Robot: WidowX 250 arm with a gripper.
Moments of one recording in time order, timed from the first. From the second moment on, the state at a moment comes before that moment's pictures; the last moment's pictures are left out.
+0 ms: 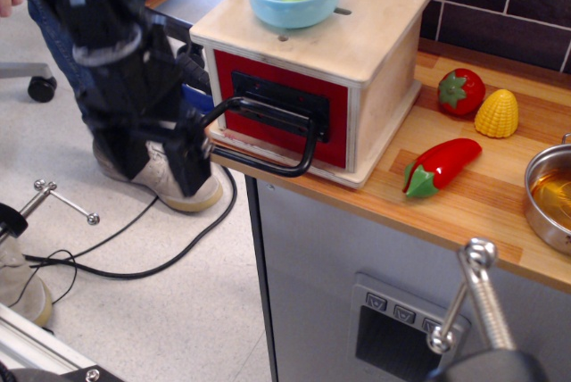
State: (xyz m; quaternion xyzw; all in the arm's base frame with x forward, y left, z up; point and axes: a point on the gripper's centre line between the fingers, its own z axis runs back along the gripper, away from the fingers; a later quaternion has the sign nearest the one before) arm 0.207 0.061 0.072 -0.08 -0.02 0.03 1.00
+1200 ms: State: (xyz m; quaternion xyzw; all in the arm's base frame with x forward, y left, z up) arm 0.258 0.037 0.060 -0.04 -0.12 0.02 0.99
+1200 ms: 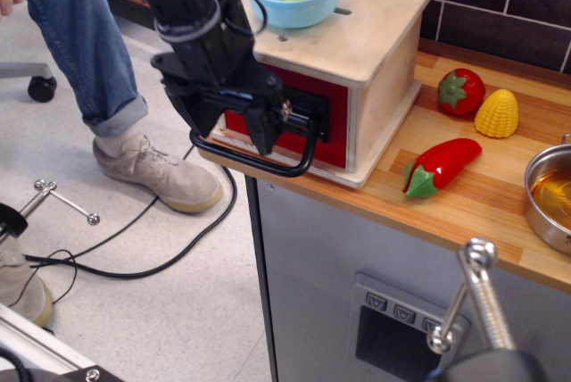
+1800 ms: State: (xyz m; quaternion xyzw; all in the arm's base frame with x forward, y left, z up) arm 0.257 0.029 0.031 0.00 -0.14 0.02 0.99
